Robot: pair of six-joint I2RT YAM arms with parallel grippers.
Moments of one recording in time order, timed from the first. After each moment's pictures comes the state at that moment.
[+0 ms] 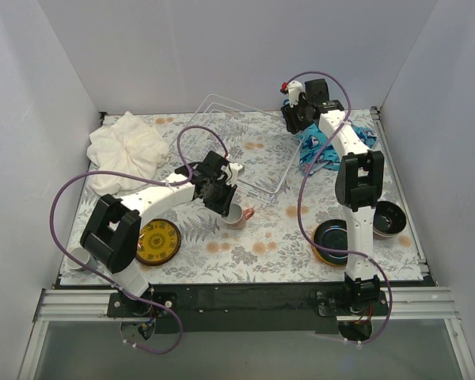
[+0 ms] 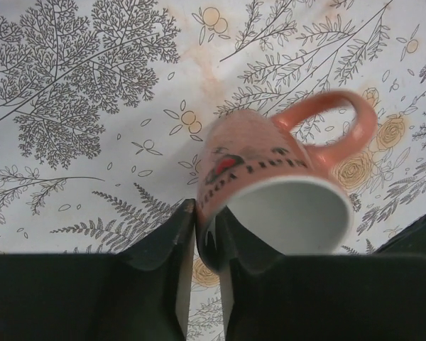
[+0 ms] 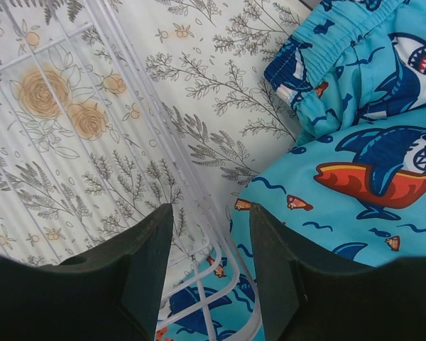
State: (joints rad) left arm -0.64 1.67 1.17 -0.58 0.21 -0.11; right arm 0.21 2.35 2.19 -0.61 -0.26 -0.38
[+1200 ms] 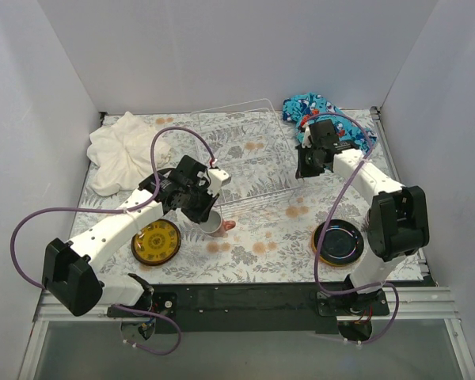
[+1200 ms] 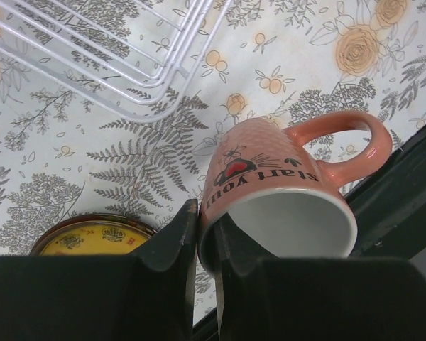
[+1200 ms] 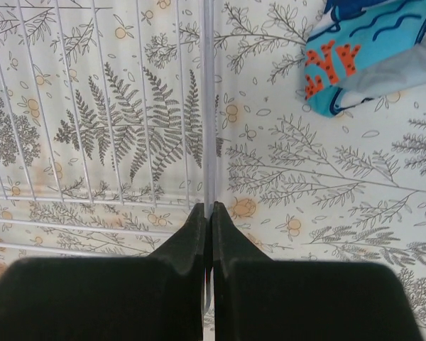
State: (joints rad) left arm -0.64 1.30 1.10 -0.84 0.15 0.10; right arm 0.29 1.70 1.31 -0.58 -0.14 0.13
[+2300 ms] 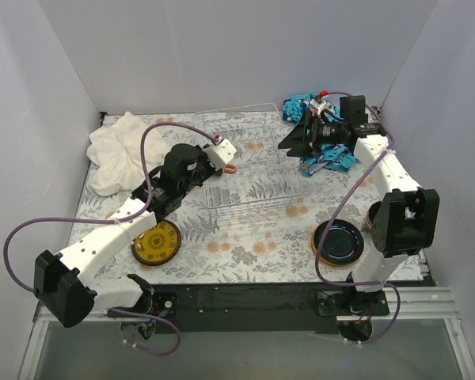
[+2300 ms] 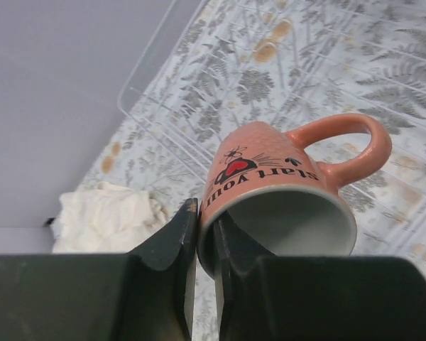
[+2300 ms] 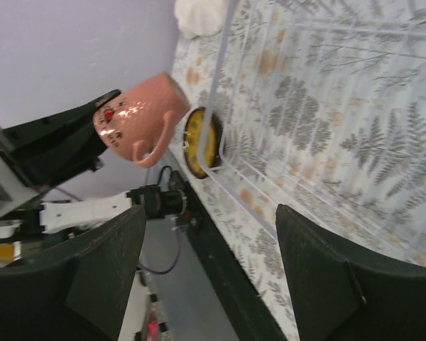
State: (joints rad) left arm -0.66 1.21 1.08 -0.26 -0.16 0.50; right arm 0.12 1.68 1.49 -0.57 -1.01 0.42
